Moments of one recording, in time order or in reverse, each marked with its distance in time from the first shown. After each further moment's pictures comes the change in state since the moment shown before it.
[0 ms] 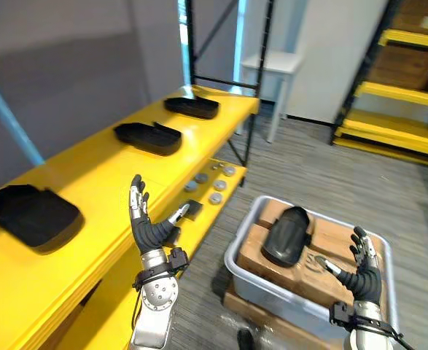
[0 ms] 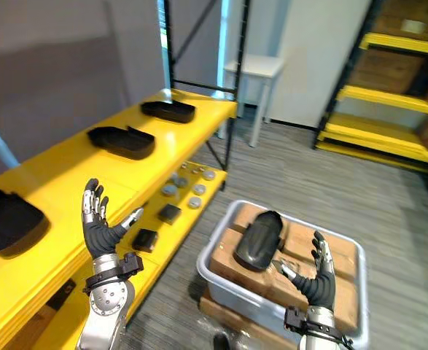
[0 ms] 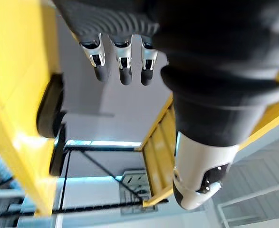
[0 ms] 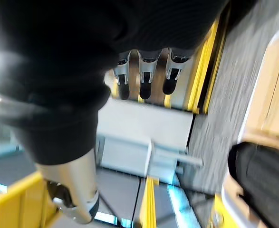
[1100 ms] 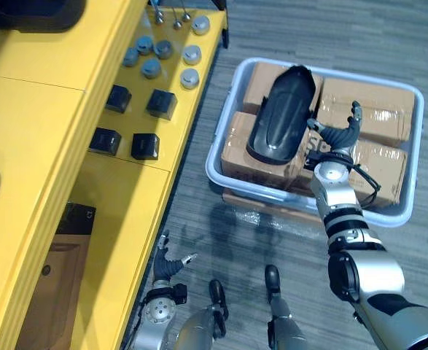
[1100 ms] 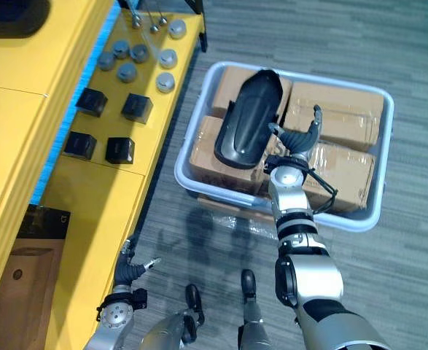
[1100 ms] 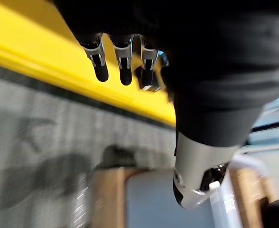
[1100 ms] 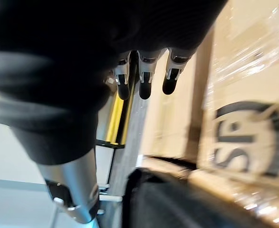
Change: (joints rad) left arm -0.063 0.096 -0.098 0.671 -0.114 0.014 -0.147; right arm -1.446 -0.266 -0.018 1.202 0.006 0.133 -0.320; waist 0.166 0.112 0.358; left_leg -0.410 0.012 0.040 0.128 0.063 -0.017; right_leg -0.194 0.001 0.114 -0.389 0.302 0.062
